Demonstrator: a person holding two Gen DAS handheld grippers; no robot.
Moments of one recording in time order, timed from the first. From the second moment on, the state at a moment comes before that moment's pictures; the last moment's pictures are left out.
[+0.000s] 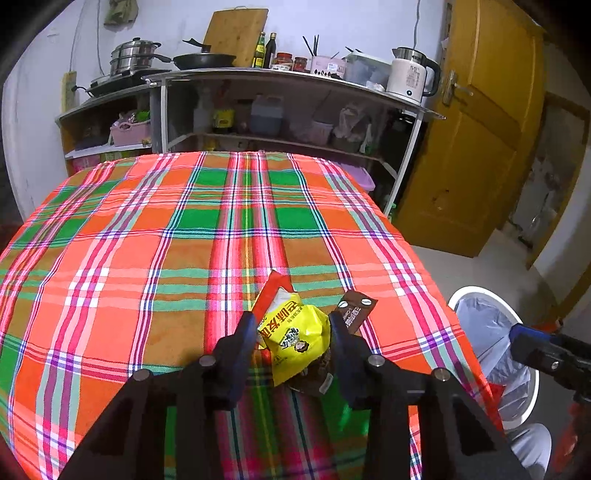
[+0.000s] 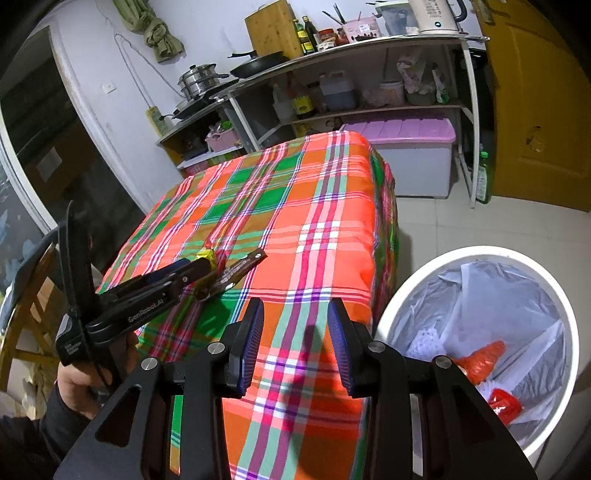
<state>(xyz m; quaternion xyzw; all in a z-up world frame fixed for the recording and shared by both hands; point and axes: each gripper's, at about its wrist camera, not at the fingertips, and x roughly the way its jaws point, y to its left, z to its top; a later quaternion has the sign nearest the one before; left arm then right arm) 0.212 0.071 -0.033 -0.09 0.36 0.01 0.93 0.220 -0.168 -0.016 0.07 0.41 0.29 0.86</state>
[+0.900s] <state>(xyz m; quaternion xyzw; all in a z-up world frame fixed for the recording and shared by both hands) 0.153 0.144 -0.015 -0.13 0.31 0.03 0.94 0.258 -0.055 -0.045 0.03 0.47 0.30 0.83</state>
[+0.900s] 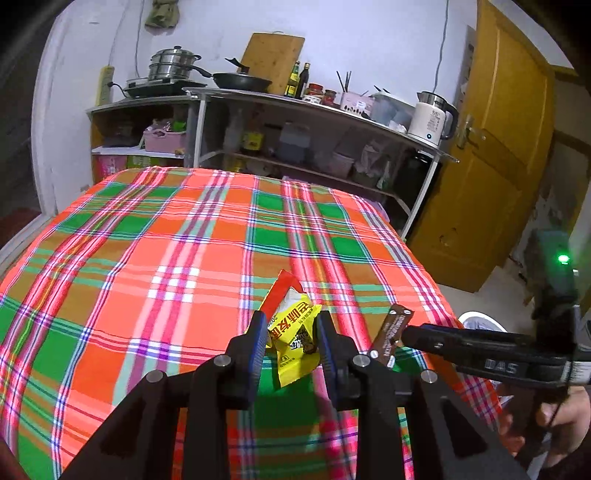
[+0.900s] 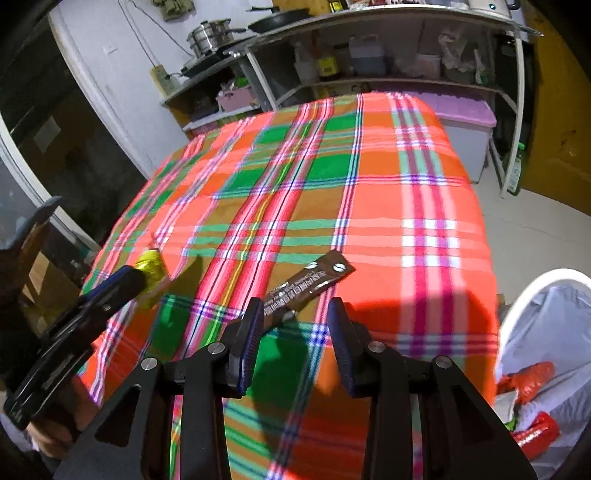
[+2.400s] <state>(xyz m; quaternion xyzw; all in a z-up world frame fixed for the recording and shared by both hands) 0.122 0.040 0.031 -0.08 0.29 -0.05 0.95 0.185 -0.147 0.023 0.05 0.37 0.27 0.89</state>
